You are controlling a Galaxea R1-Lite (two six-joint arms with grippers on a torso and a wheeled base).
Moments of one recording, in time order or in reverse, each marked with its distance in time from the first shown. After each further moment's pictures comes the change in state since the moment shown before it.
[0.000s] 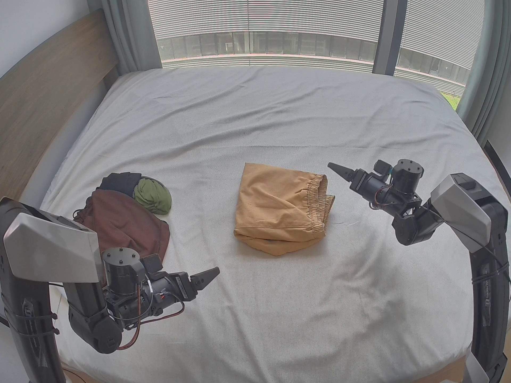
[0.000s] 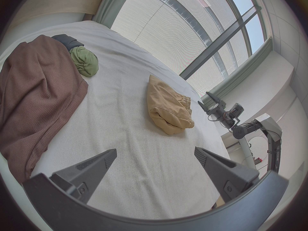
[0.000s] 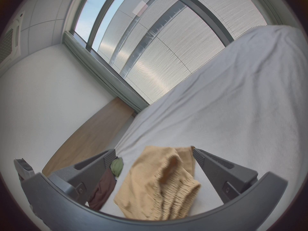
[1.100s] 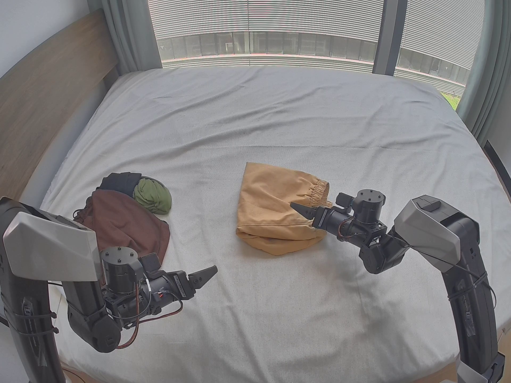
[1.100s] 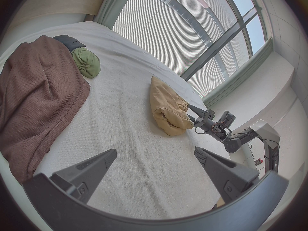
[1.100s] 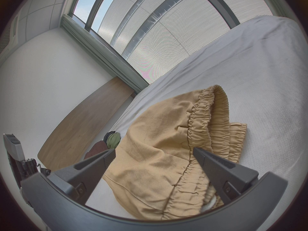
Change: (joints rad) left arm 0.011 -0.001 -0.001 0.000 0.000 0.000; right arm 0.155 0.147 -0.001 0.006 -0.090 -0.087
